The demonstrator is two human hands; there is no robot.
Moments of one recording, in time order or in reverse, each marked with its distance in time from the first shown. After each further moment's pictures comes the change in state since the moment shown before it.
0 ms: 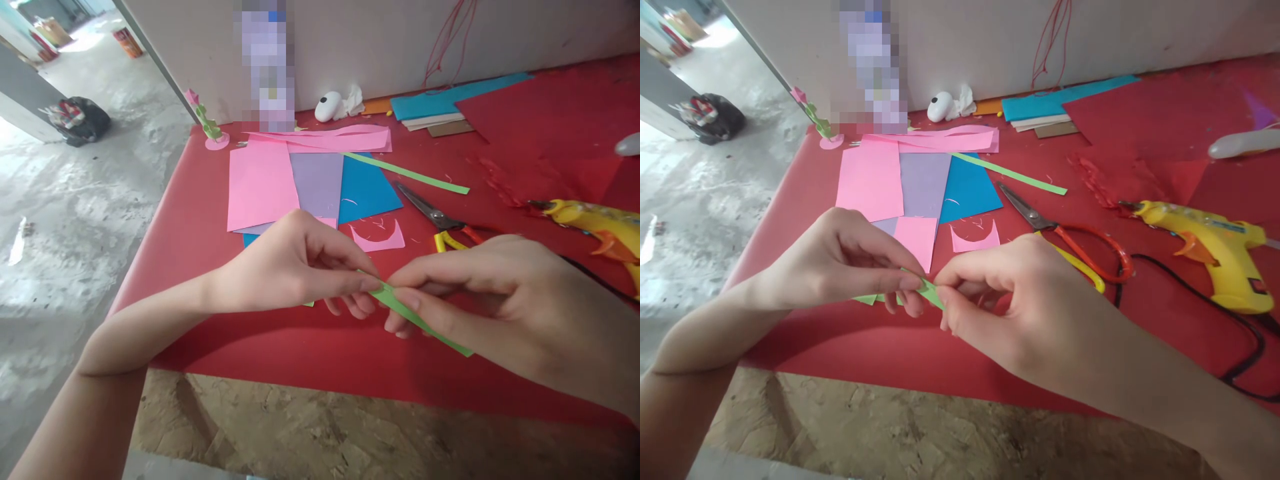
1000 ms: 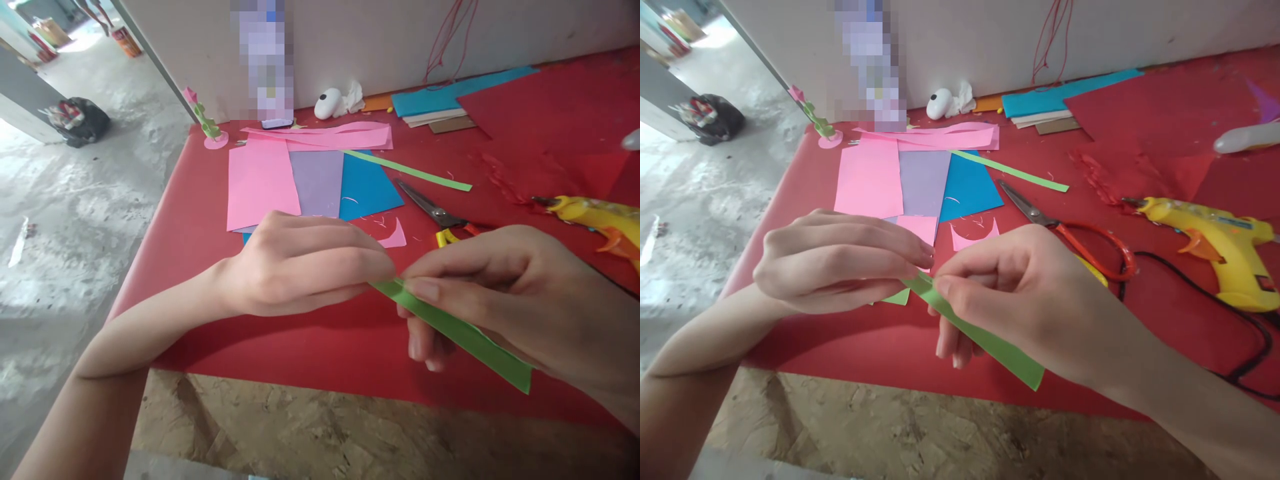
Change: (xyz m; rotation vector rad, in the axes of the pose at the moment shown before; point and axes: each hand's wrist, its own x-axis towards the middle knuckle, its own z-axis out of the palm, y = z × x) left_hand 0.004 -0.013 -0.013 1.031 0.201 1.055; right_hand 0.006 0.004 -0.007 0.587 -0.230 0.225
